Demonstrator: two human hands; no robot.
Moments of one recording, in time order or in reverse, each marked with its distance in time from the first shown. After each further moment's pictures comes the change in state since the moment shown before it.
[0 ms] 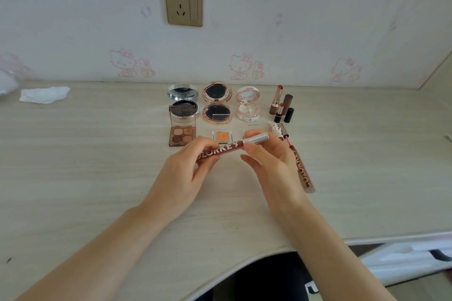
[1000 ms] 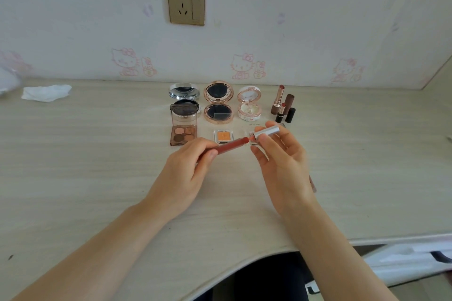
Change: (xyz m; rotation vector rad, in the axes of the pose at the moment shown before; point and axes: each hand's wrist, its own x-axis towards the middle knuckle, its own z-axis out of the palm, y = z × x) left_hand 0.001 0.003 -0.002 -0.007 -0.004 -0.026; right_hand 0.002 -0.008 -0.001 0.271 0.142 -0.006
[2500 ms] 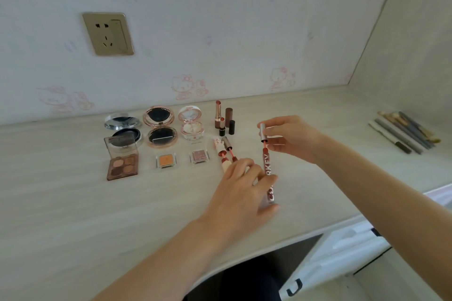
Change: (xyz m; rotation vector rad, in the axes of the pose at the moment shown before) left_hand 0.032 0.095 0.137 0.406 -0.264 0.468; right_hand 0.087 -0.121 -0.114 -0.668 -0.022 0.306
